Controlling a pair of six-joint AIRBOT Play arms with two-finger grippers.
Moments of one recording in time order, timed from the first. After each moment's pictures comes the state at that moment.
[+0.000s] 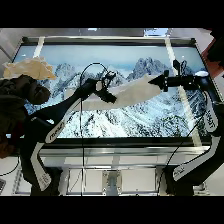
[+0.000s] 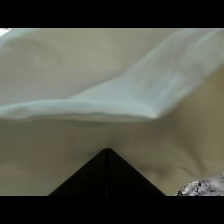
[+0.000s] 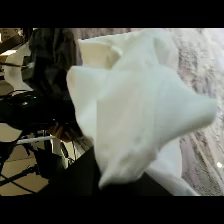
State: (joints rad) left arm -0.53 -1.93 1.65 1.36 -0.91 -1.41; right arm -0.25 -1.81 1.55 -0.35 1.49 1.17
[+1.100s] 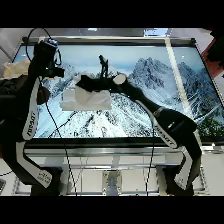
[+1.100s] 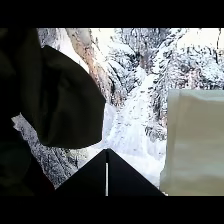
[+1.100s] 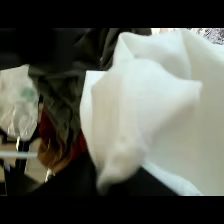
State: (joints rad) left arm -0.18 -1.78 1.96 2.07 -1.47 -1.69; right arm 0.63 -1.94 1.78 -0.34 0.62 1.34
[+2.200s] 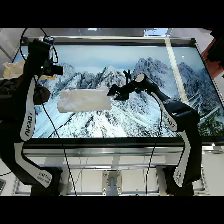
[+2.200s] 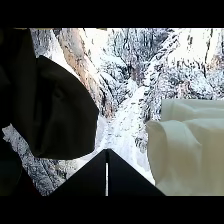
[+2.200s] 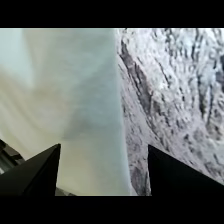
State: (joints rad) left arm -0.16 -1.77 1.96 2.01 -1.41 -1.68; right arm 0.31 -2.09 1.75 -0.66 1.07 1.54
